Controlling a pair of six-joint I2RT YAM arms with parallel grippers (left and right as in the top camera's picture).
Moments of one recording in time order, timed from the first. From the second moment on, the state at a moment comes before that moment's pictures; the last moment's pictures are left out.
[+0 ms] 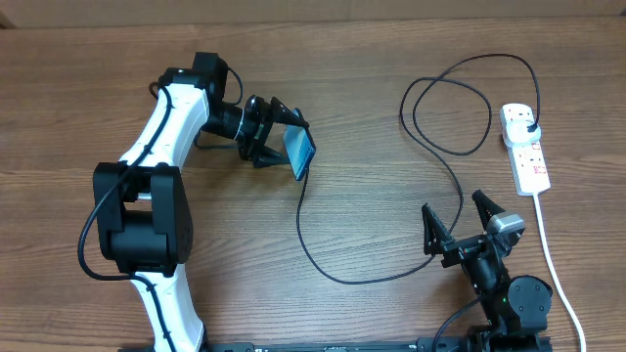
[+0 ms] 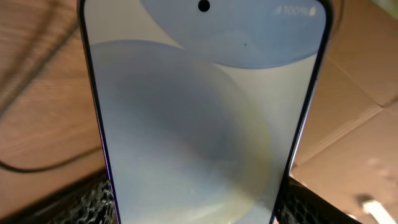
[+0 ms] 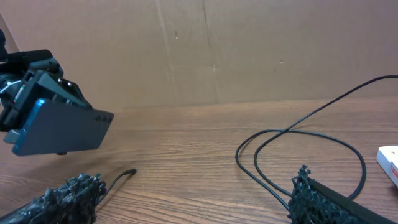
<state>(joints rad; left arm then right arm) -0.09 2.10 1.66 -1.14 1.10 -0.69 0.03 0.01 0.02 -0.01 -0.28 0.17</state>
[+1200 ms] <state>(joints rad) -0.09 2.10 1.66 -1.15 1.45 -1.00 0.03 0.01 0.02 -0.01 -0.28 0.17</state>
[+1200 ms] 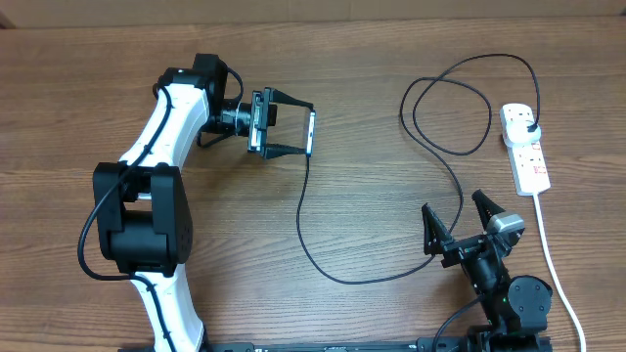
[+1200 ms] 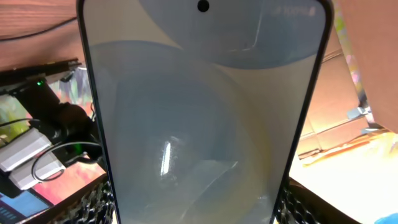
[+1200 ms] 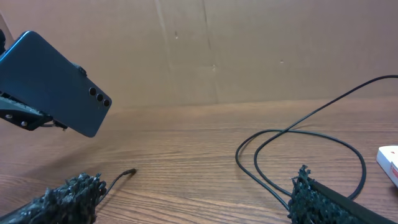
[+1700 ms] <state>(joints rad) -0.09 2.10 1.66 -1.15 1.45 -1.02 0.03 0.01 0.02 -0.01 -0.28 0.17</state>
